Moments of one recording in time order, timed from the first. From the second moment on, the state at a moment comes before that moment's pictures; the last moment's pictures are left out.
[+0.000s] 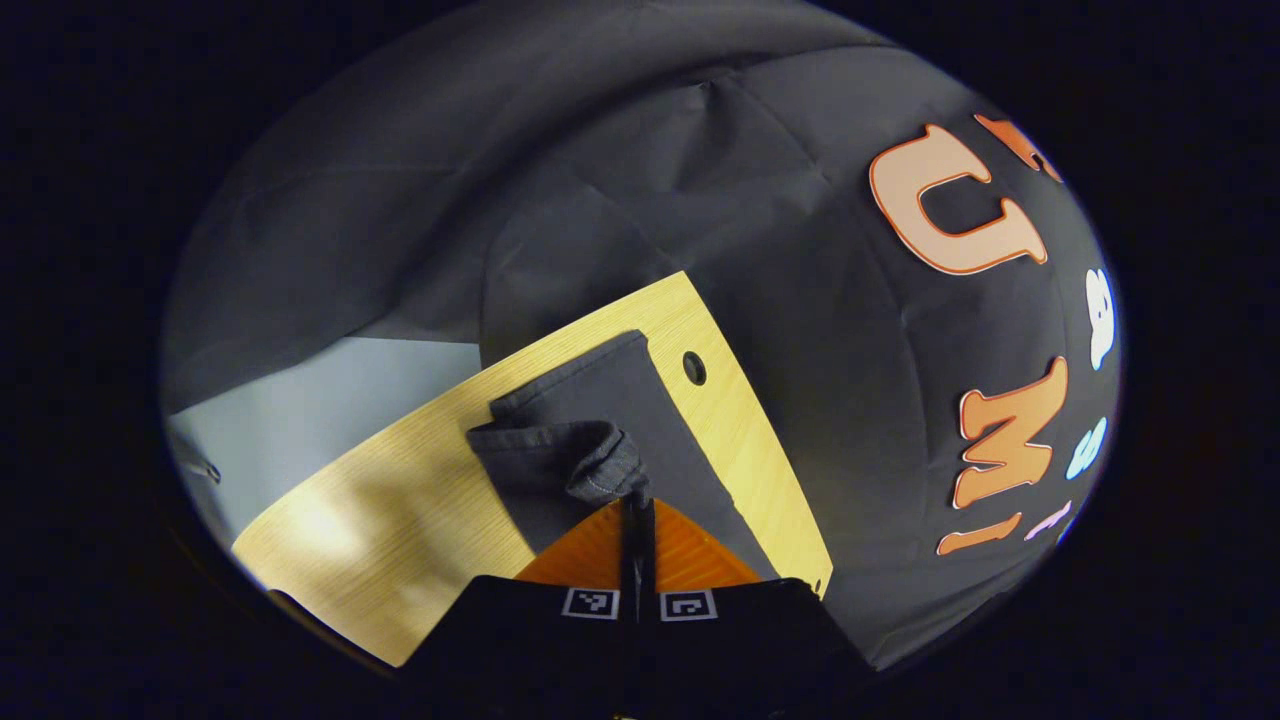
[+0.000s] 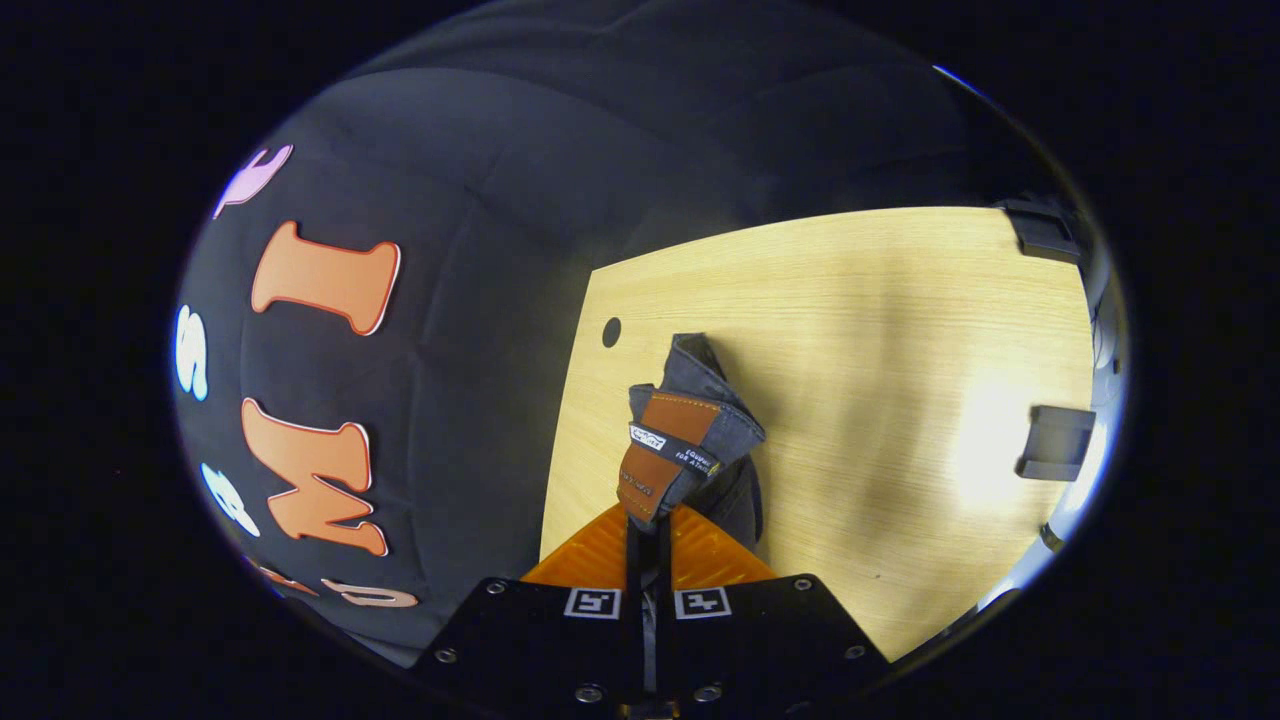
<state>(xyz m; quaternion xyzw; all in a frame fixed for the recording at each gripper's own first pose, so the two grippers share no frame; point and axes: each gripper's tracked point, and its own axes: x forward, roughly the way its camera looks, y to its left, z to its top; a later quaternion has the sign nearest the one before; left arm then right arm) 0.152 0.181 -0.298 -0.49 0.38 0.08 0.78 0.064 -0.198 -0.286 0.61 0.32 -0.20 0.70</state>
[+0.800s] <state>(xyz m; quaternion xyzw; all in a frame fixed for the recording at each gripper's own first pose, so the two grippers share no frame) 0.312 0.173 -0.329 -0.44 0.39 0.12 0.80 0.200 -0.202 -0.339 0.63 0.35 -0.18 0.67</state>
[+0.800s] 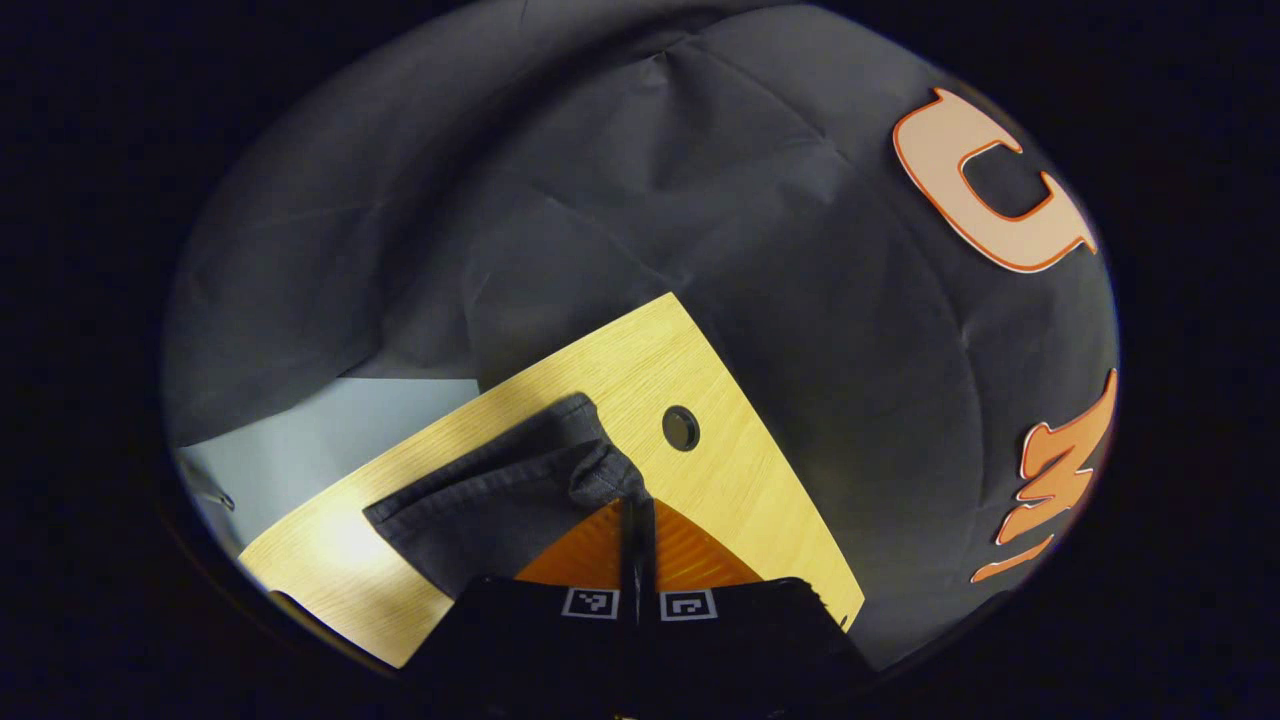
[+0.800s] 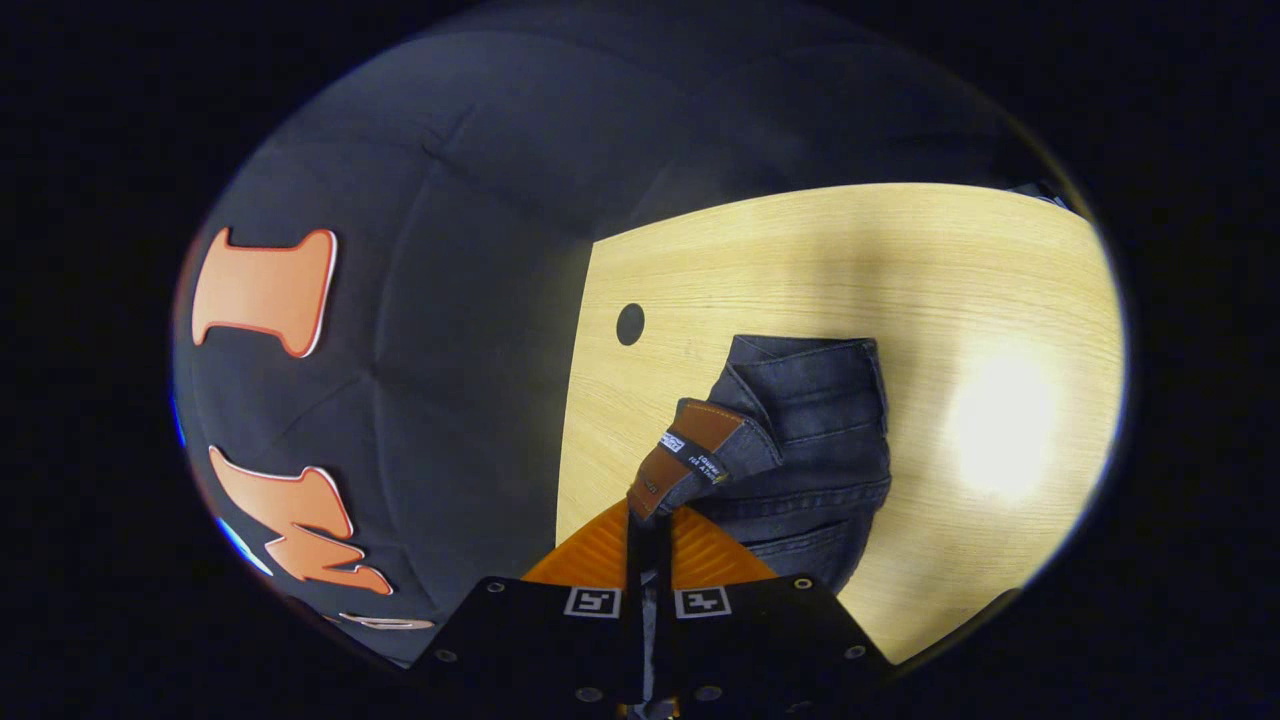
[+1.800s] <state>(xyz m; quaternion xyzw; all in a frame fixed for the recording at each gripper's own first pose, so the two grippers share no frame) 0.313 0.141 -0.293 -0.37 0.38 0.07 0.84 0.209 -0.208 -0.355 0.54 0.40 -0.19 0.72</state>
